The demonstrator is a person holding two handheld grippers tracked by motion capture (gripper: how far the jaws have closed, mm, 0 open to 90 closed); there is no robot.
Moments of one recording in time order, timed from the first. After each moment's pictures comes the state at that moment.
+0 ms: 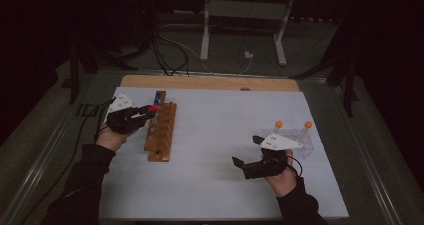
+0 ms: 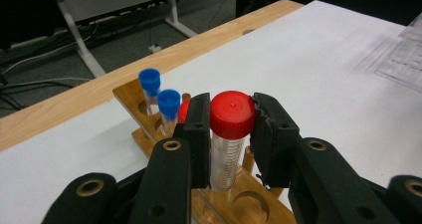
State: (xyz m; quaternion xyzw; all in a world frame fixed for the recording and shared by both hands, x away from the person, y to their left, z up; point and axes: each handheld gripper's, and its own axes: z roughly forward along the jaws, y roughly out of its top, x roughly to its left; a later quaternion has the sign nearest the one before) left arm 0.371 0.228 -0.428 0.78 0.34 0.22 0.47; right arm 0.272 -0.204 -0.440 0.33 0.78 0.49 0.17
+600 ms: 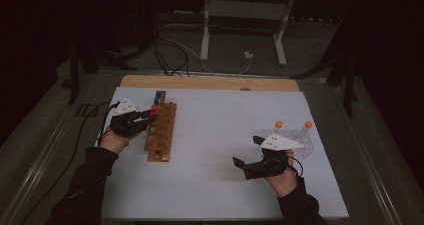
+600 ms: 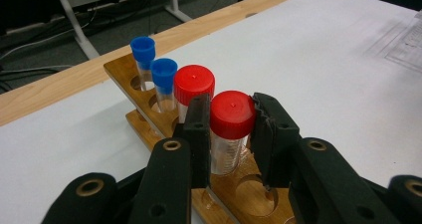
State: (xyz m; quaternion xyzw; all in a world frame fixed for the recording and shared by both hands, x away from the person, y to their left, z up) left arm 0.374 0.226 -0.444 0.79 0.35 0.21 0.46; right arm 0.271 -0.205 -0.440 0.33 0.78 0.49 0.17
